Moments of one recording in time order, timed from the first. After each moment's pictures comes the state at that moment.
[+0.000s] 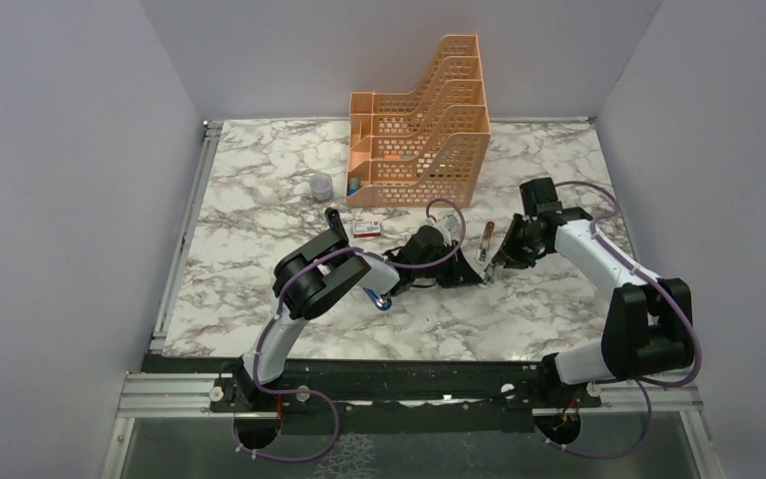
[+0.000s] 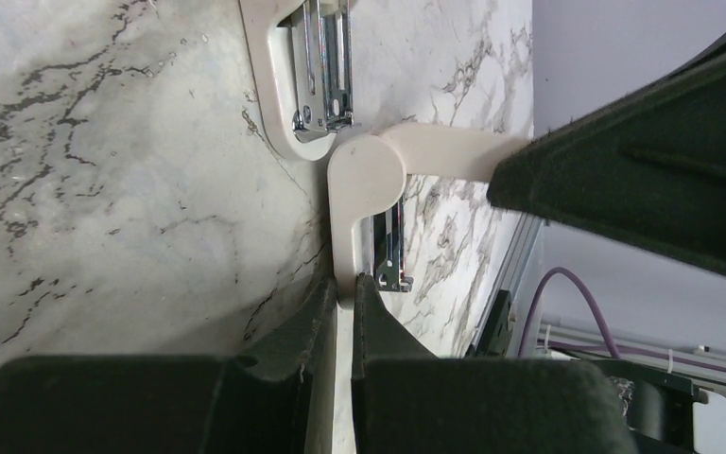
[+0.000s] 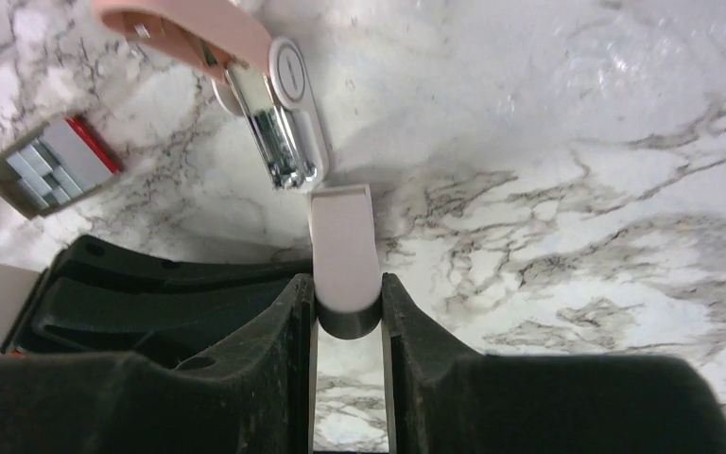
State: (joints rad) left arm -0.92 2.18 1.10 0.65 0.36 -1.05; right arm 0.15 1.42 0.92 -0.68 -0.04 0.65
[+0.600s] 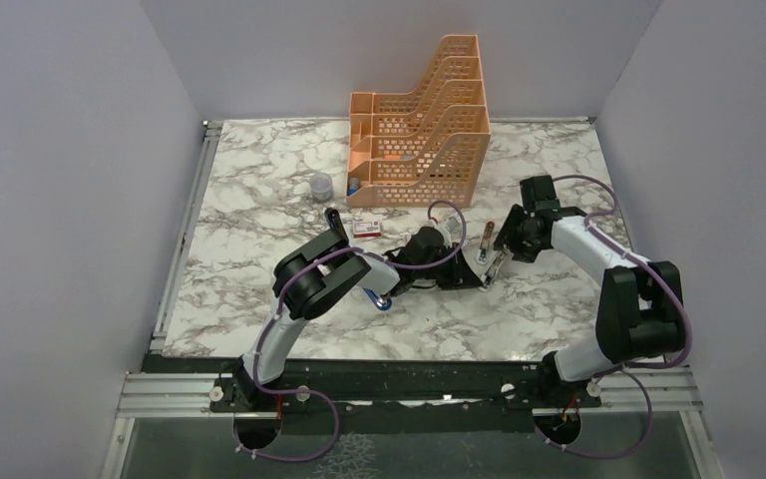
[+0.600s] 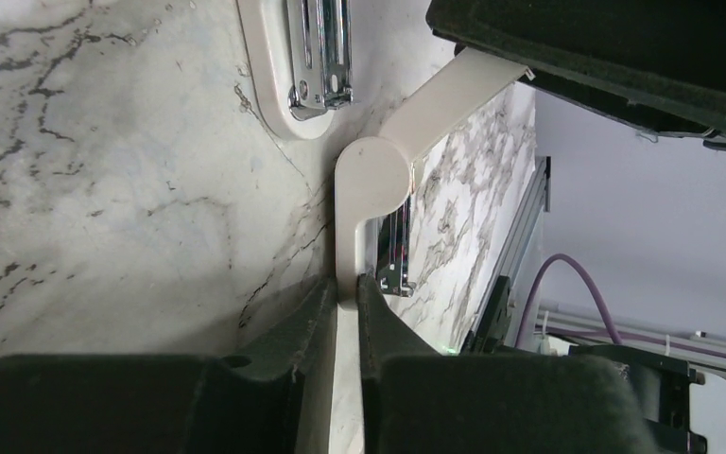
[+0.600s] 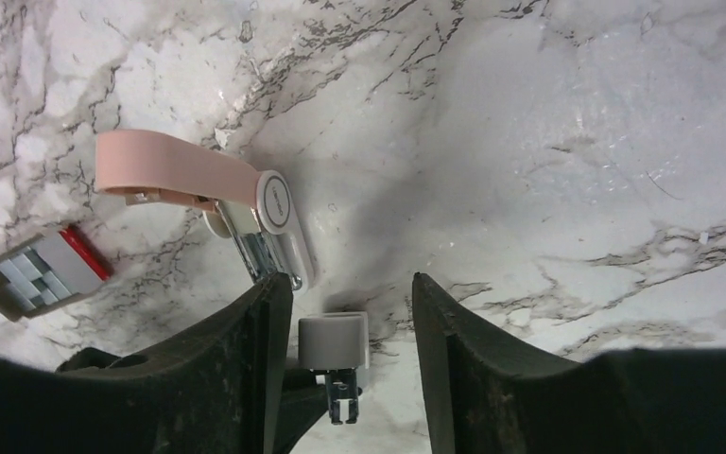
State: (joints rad) left arm -0.92 2.18 1.10 0.64 0.38 -1.05; right arm 0.13 1.51 0.92 -0.52 0.05 0.61
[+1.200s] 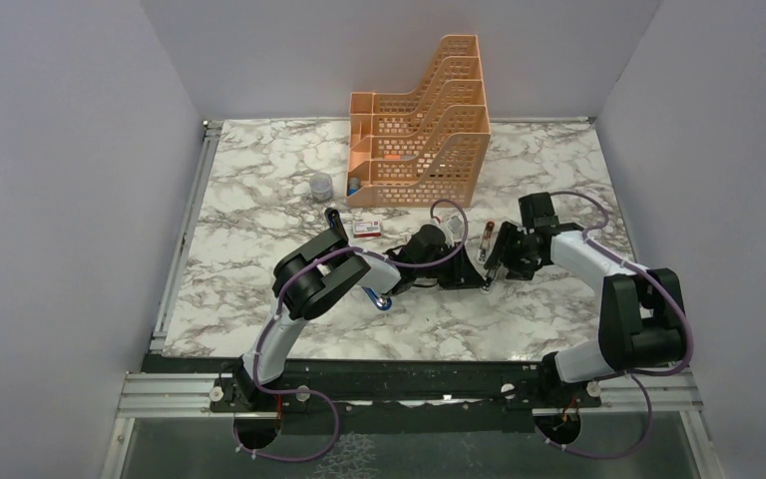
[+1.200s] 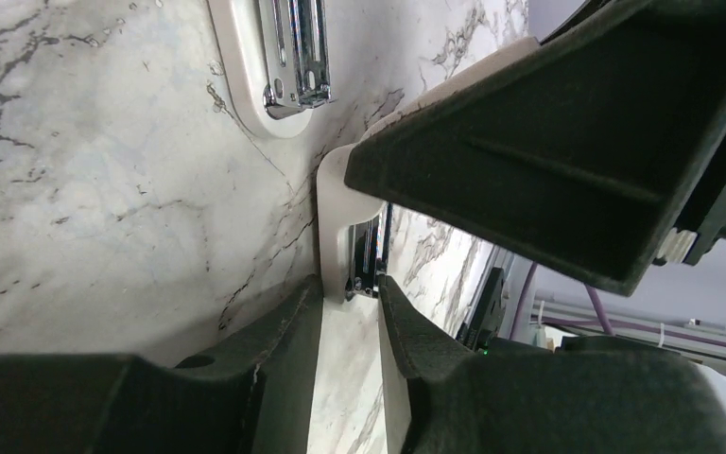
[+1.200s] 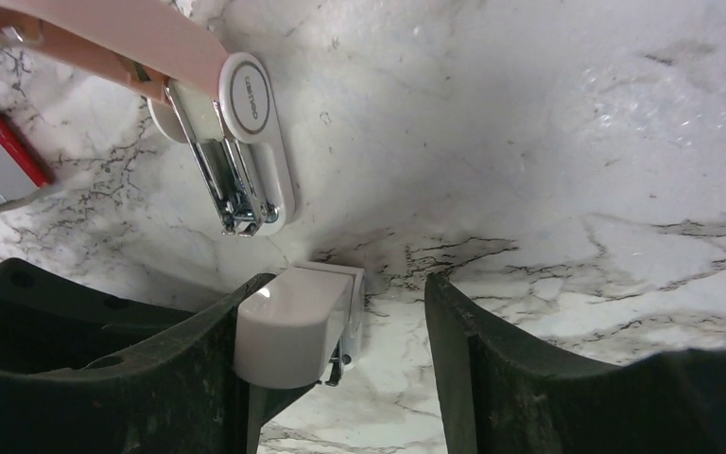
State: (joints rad) left arm -0.92 2.18 1.12 0.61 0.40 -1.04; right arm 0.13 1.46 0.79 -0.47 -0.09 0.54
